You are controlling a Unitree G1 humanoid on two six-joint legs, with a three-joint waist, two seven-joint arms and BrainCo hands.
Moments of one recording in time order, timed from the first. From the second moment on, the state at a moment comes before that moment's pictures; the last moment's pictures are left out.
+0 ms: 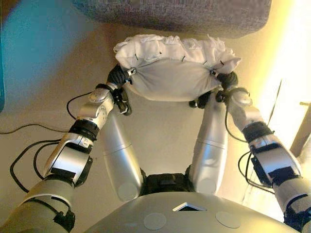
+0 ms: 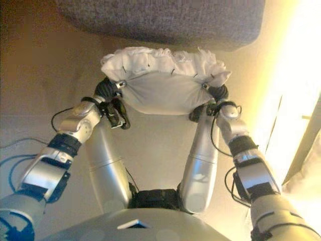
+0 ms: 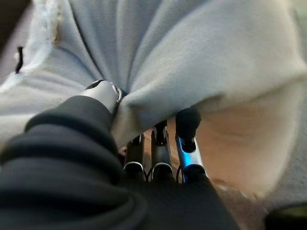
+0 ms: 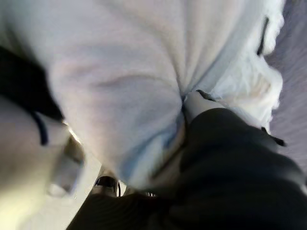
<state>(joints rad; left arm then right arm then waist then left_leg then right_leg) -0.55 0.45 -0.36 0.60 -0.70 -0.05 -0.08 -0.53 -0.45 0.33 0.66 0.54 -0.06 -0.16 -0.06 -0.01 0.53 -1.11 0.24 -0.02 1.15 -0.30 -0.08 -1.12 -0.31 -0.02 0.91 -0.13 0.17</state>
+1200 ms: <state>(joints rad) -0.10 0.39 -0.15 0.26 -0.52 -0.09 0.12 -0.08 -0.29 0.26 0.35 0.62 -0.05 0.01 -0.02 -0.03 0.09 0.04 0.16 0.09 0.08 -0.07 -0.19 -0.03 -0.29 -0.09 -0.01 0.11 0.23</state>
